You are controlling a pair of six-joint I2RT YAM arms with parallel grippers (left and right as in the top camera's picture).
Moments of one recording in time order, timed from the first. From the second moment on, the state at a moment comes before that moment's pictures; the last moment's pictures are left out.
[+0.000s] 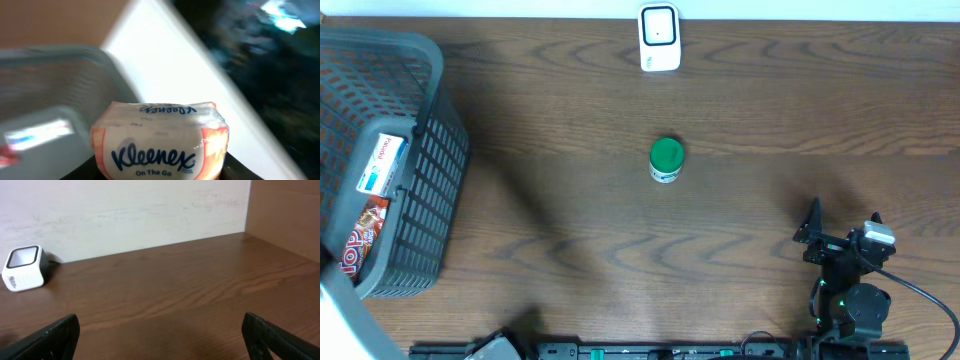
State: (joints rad) left arm 0.59 1.22 1.87 -0.96 0.23 -0.67; right arm -0.11 0.01 0.01 -0.06 0.13 0.12
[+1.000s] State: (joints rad) left arm -0.87 2.18 1.76 -0.76 -0.20 -1.63; right arm -0.08 0.01 0.01 -0.06 0.13 0.12
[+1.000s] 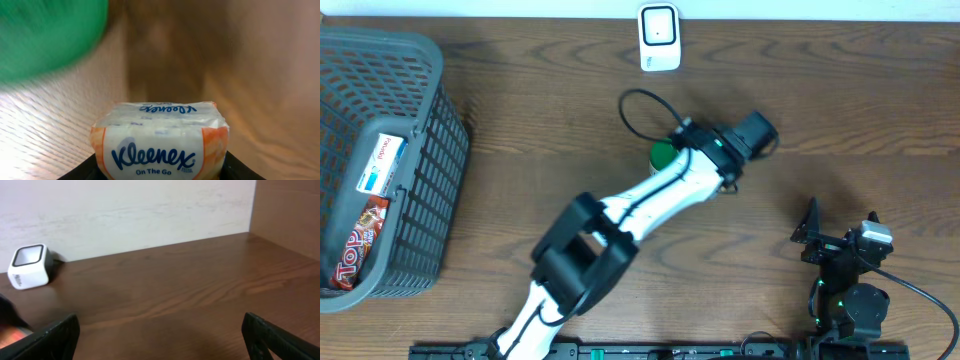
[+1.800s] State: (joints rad) left arm -0.89 1.71 1.82 -0.61 -0.19 -0.95; right arm -0.08 0.01 0.01 -0.06 0.13 0.12
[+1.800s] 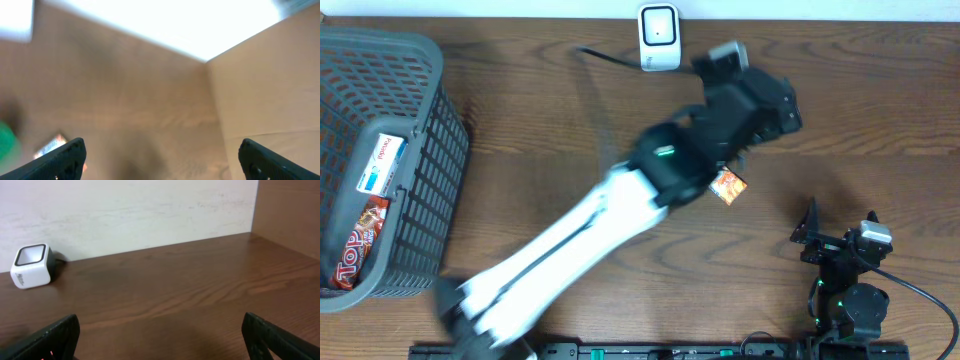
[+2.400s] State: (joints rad) left arm 0.56 1.31 1.81 -1.19 -0.35 -0.67; right arm -0.07 0.01 0.01 -0.06 0.13 0.12
